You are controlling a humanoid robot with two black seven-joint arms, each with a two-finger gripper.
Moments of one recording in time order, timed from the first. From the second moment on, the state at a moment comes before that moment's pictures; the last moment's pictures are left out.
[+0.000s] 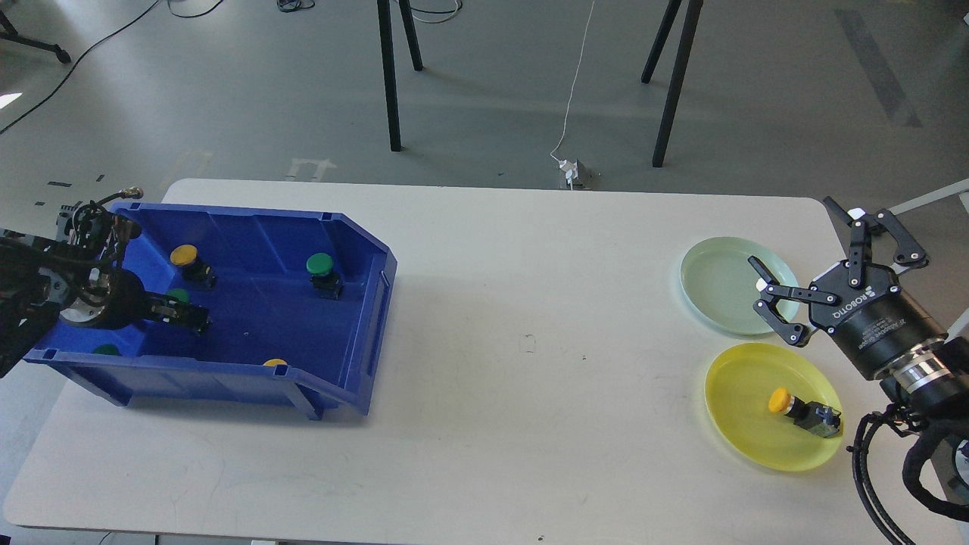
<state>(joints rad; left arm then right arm) -0.91 0.58 -0.10 -0.42 1.79 -0.47 -0.49 -0.04 -0.73 1.13 1.59 0.04 0.27 0.23</state>
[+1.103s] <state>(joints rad) -0.91 0.57 -0.10 -0.40 1.79 -0.44 -0.49 -0.06 -0.73 1.13 1.58 0.04 0.29 0.23</state>
